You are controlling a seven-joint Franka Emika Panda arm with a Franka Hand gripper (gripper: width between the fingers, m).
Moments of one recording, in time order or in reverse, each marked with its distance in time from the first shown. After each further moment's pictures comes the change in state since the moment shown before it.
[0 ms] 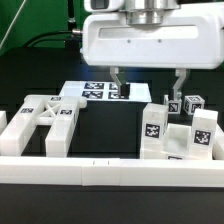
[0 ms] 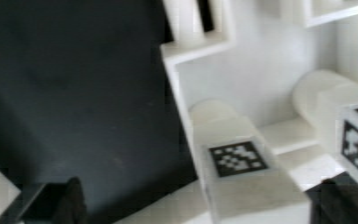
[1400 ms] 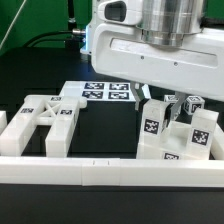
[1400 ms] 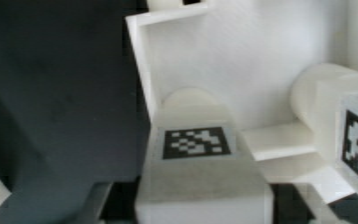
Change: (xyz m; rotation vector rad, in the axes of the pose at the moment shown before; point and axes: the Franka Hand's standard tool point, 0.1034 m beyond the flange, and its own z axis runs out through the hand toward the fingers) arm 0.019 -0.025 0.020 -0.162 -0.110 0.055
